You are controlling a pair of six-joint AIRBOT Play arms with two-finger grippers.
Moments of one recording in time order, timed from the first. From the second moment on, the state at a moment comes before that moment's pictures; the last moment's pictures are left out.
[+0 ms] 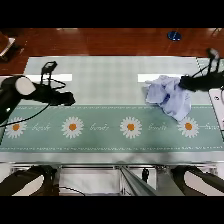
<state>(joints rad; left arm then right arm) -0.16 -1.07 0.91 1.27 -1.03 -1.55 -0.17 -1.18 1.17 -1.19 1.01 1.43</state>
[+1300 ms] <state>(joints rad) -0.20 -0.50 0.44 1.00 -0.75 -1.54 0.48 -1.20 1.76 -1.11 1.27 1.48</state>
